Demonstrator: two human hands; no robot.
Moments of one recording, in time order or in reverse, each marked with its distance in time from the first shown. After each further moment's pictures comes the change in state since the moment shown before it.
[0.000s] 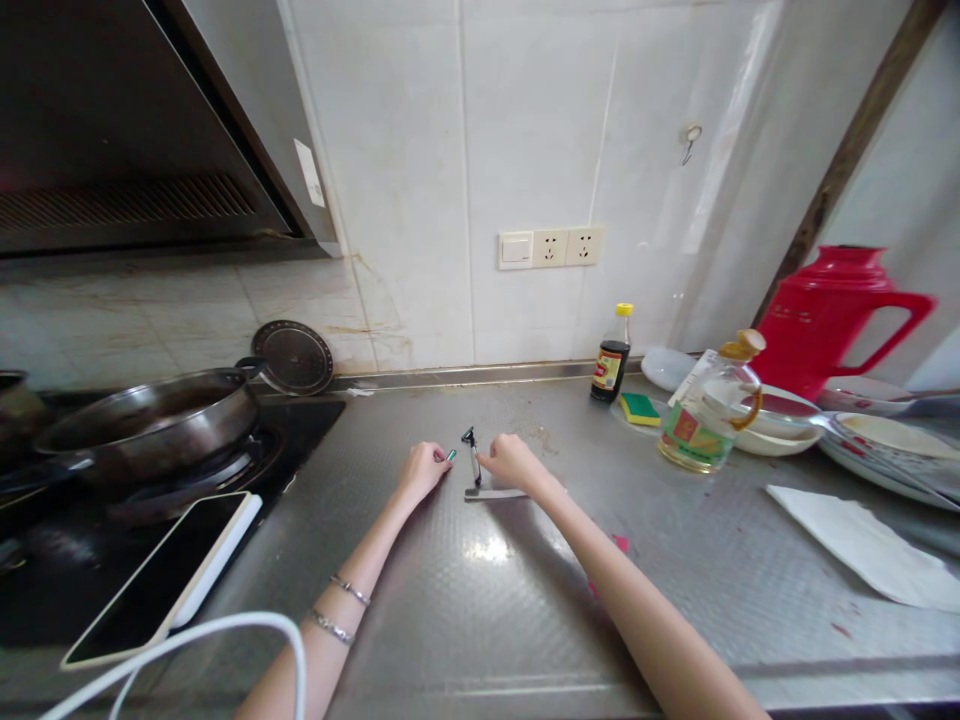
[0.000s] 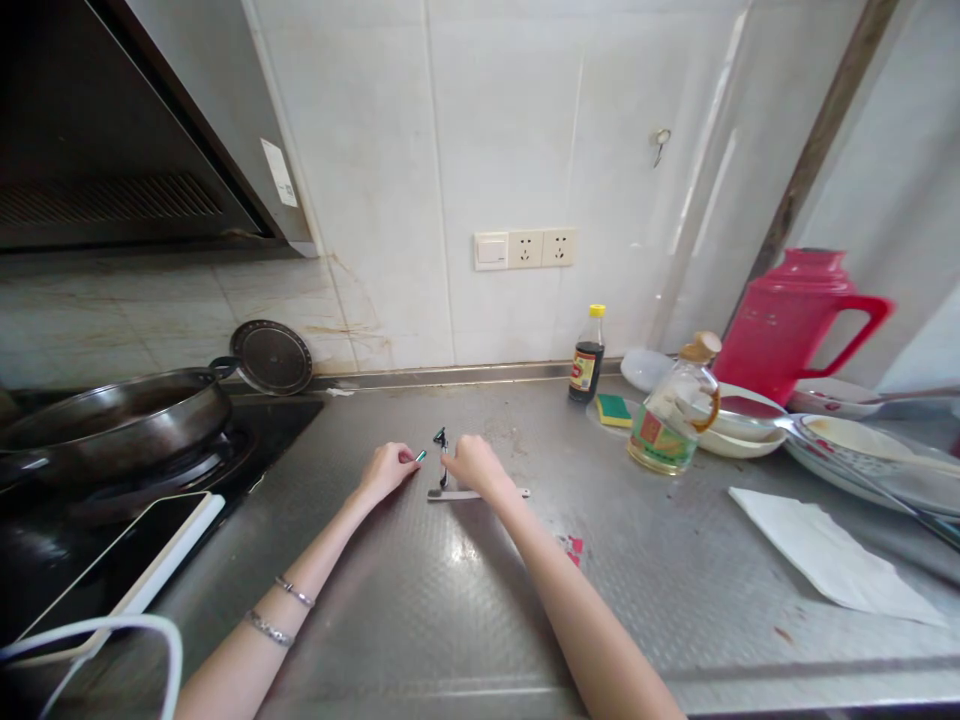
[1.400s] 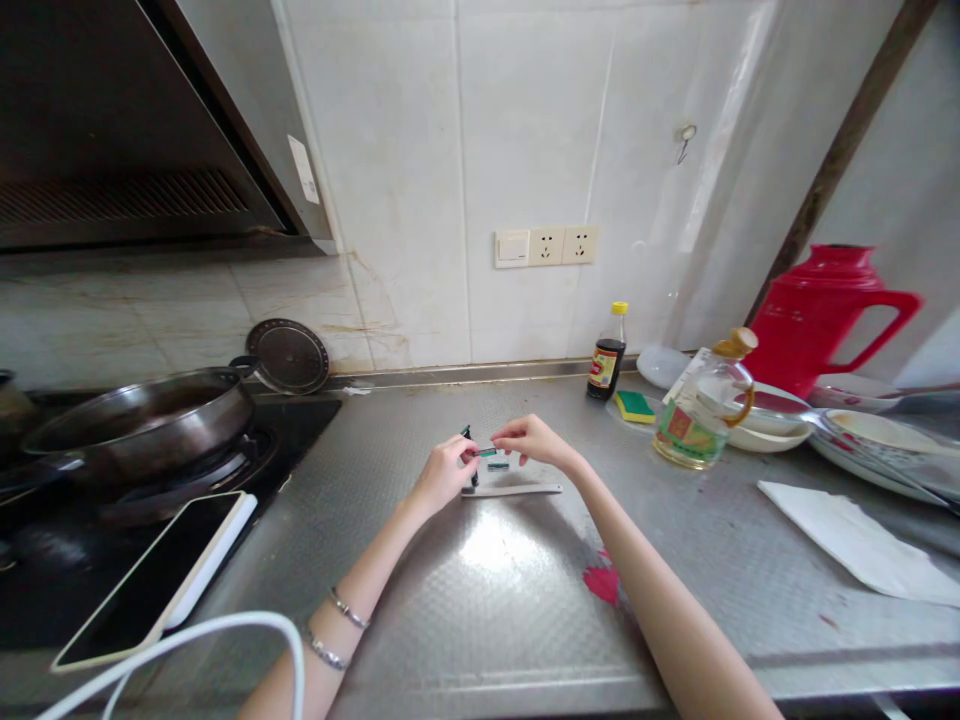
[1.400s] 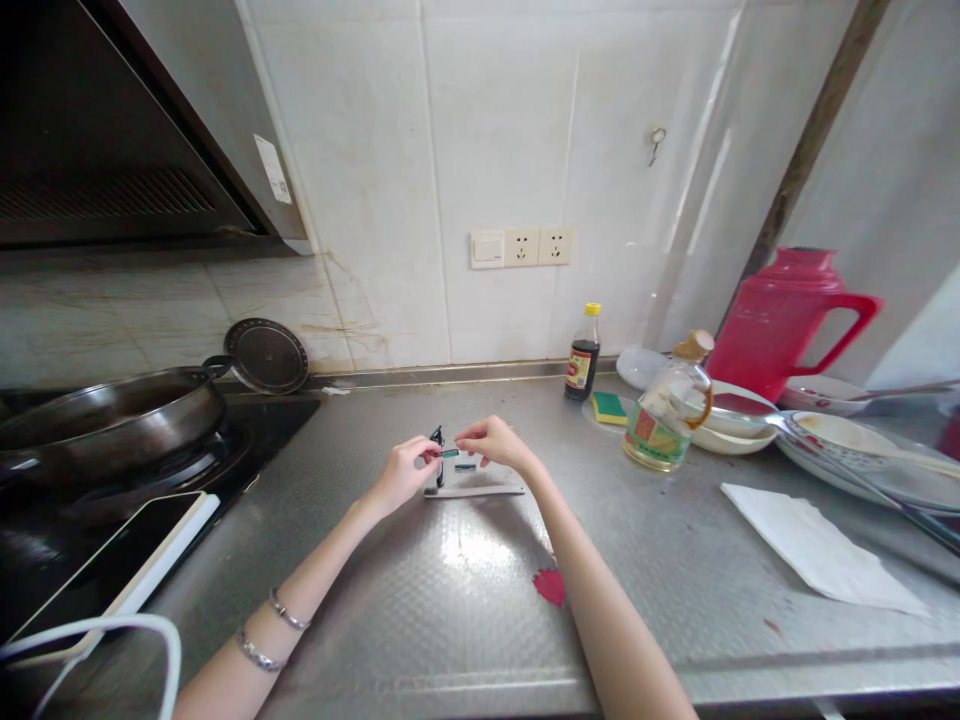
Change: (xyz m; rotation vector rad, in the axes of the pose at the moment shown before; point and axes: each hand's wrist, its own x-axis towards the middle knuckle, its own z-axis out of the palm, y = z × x) left_hand -0.028 0.049 -0.006 -0.302 0.091 0.534; right_hand 0.002 0.047 -0.034 0.746 -0.167 -0.148
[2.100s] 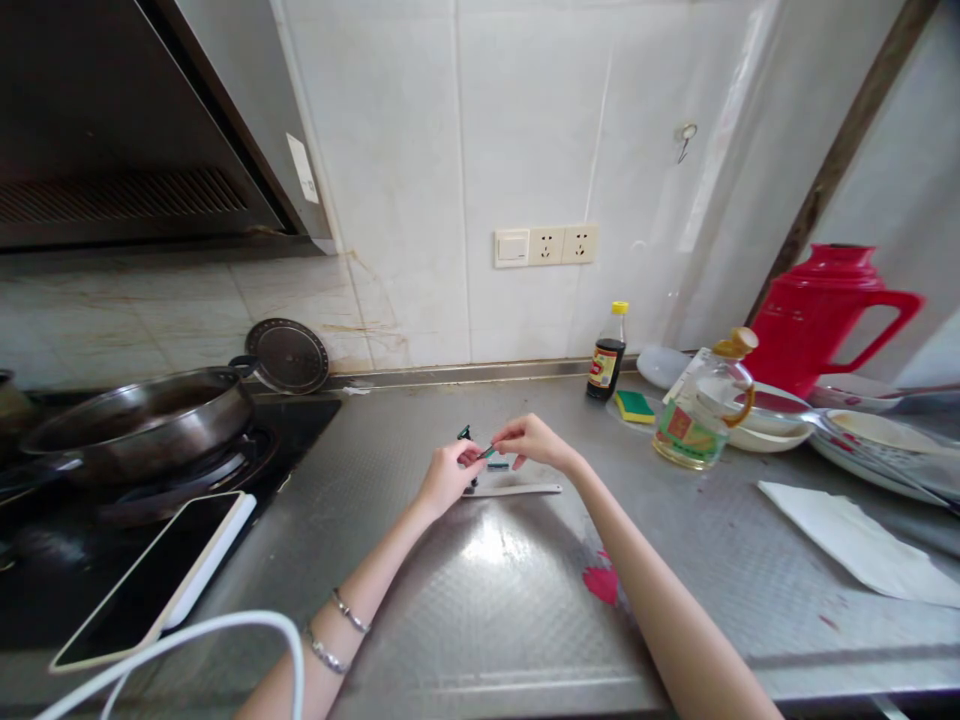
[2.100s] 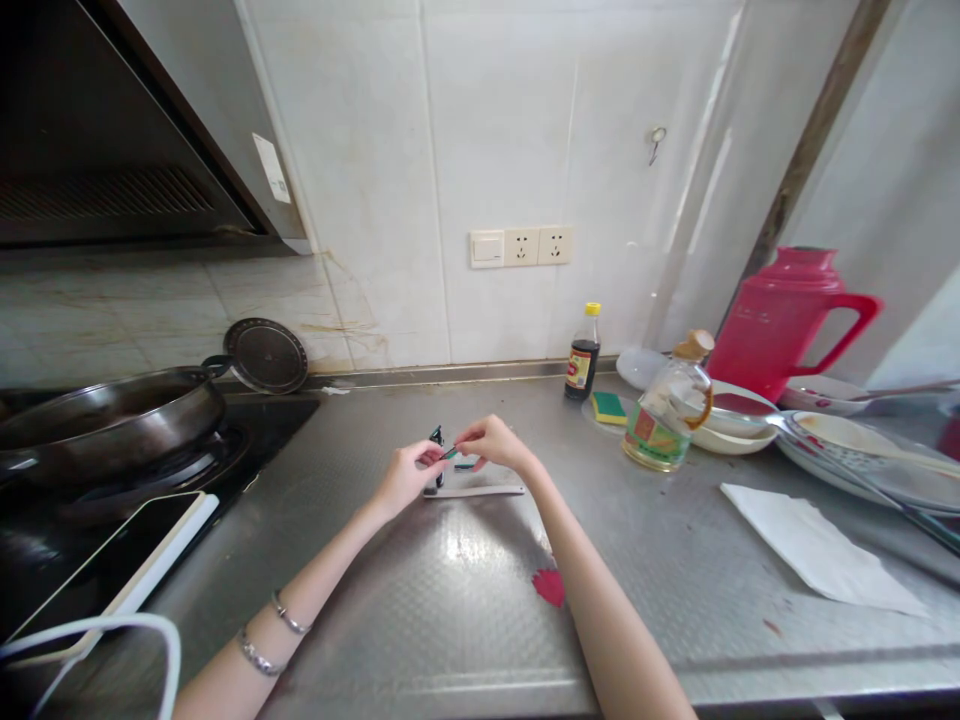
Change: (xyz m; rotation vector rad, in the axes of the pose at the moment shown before) left_hand -0.001 0.002 0.012 -0.207 0.037 -0.198; right_hand -0.002 -0.007 0.002 0.105 -0.013 0.004
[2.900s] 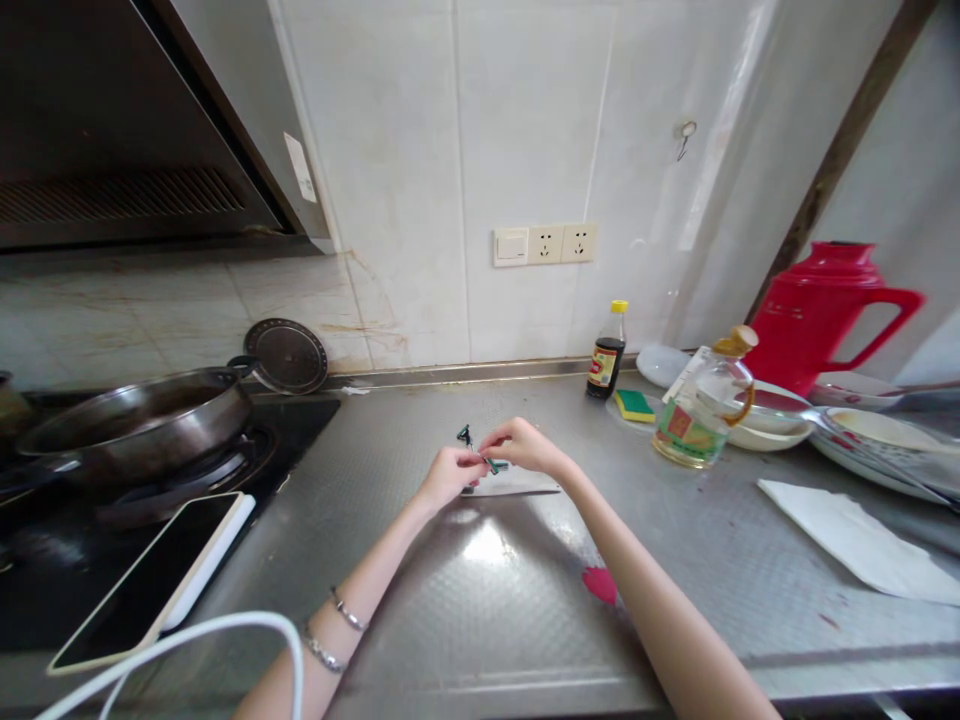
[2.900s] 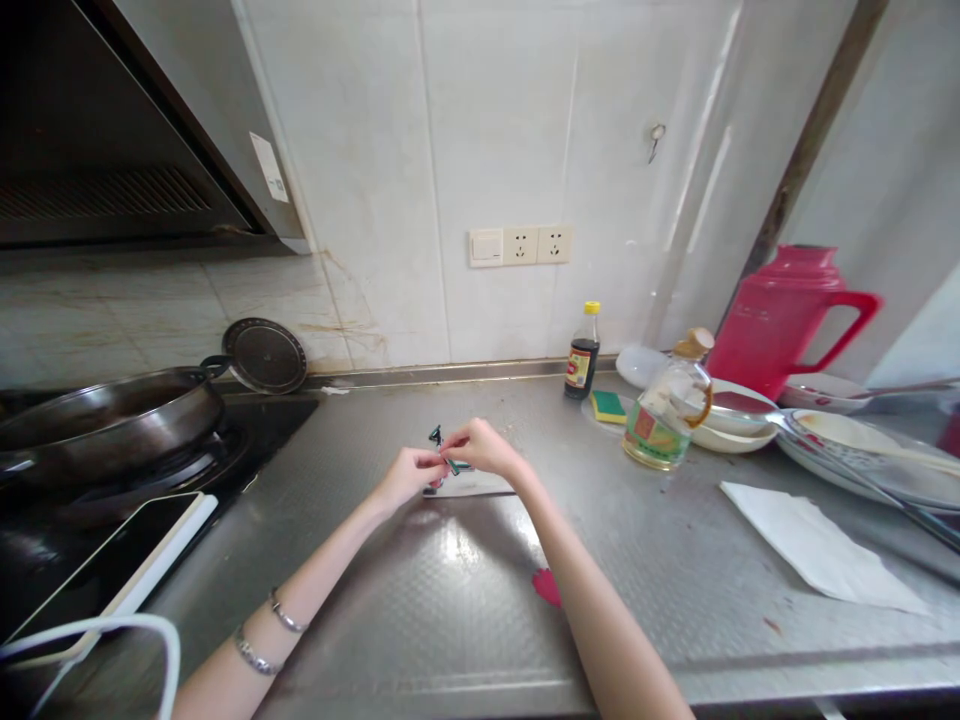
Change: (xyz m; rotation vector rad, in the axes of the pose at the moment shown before) left_hand 0.000 0.003 0.003 -0.381 -0.177 -0.302; right_hand -0.004 -0.014 0.013 -0.271 -0.041 -0.173
